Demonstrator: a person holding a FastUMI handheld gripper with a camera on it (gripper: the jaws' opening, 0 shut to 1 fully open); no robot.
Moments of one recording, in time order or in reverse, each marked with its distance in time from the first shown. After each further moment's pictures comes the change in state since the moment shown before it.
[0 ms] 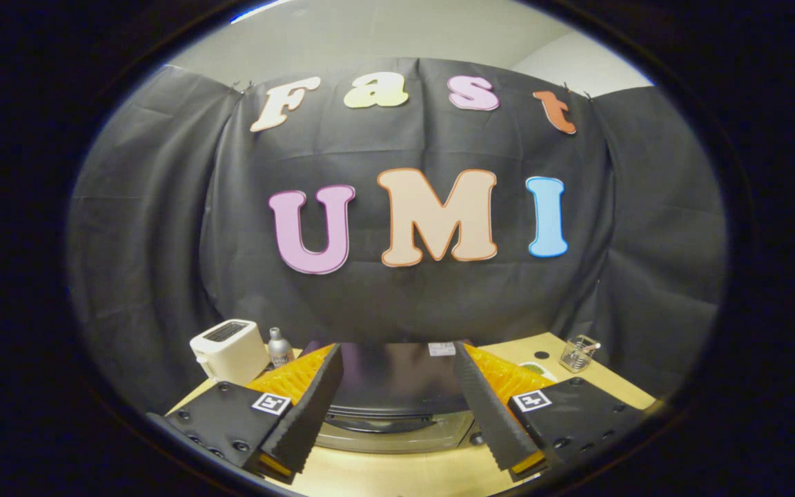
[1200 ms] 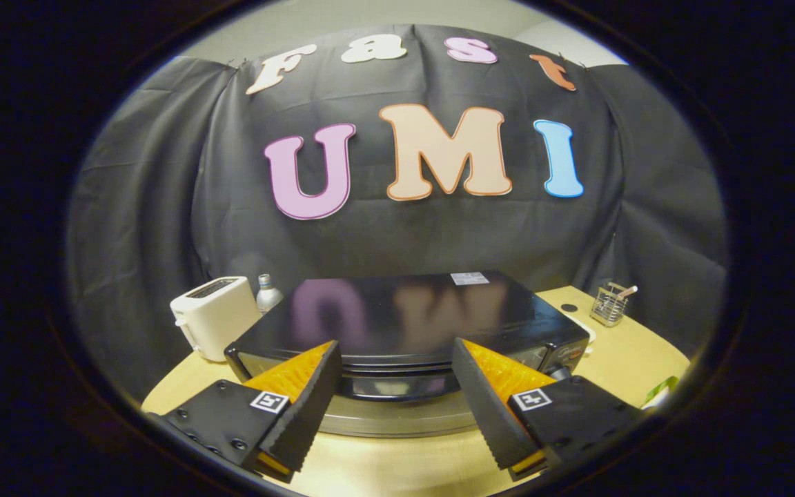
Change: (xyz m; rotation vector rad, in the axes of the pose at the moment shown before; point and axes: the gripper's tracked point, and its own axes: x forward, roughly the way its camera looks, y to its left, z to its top) arm 0.046 0.014 -0.126 0.030 0.091 -0.003
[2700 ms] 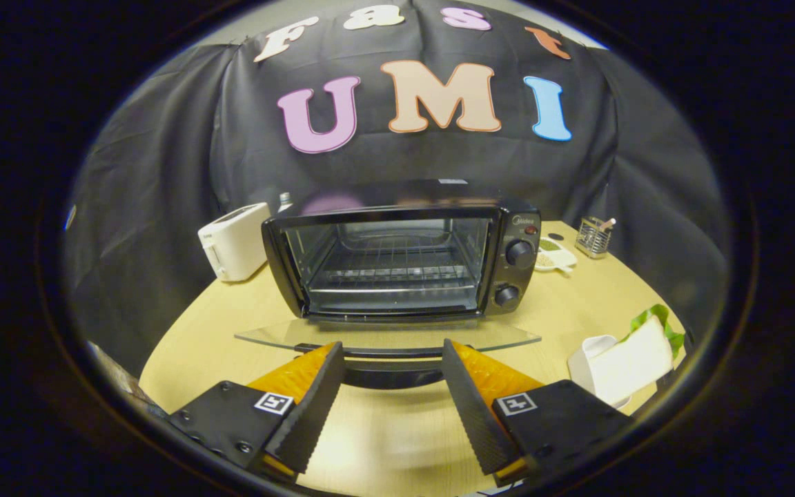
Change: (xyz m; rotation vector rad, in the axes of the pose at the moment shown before) arm -0.123 -0.025 -0.107 -0.019 0.308 0.028
